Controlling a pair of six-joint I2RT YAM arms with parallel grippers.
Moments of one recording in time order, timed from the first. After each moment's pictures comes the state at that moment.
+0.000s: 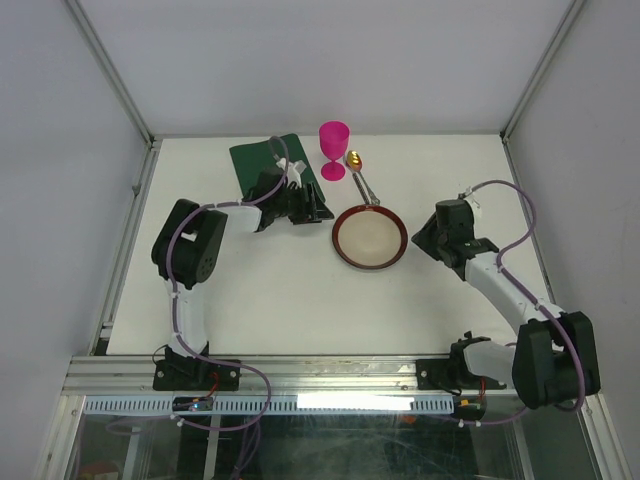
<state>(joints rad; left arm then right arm) -0.41 2.04 1.19 0.27 0.58 -0.60 0.26 1.17 0.69 -0.33 0.17 0.81</state>
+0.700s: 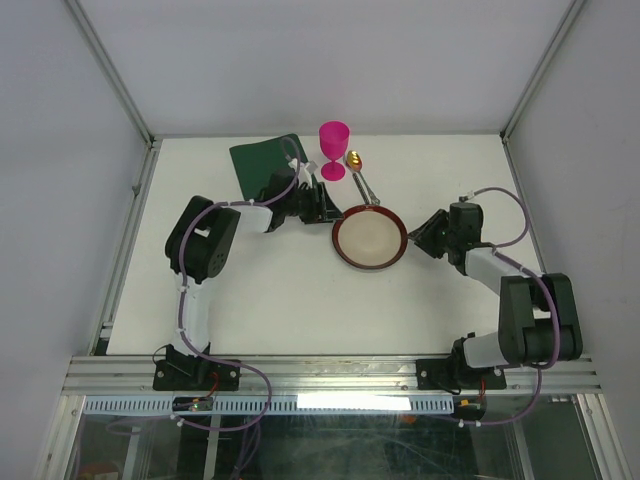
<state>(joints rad) -0.45 2.14 1.26 0.34 0.59 -0.64 0.07 1.39 0.60 0.03 -0.18 0.79</state>
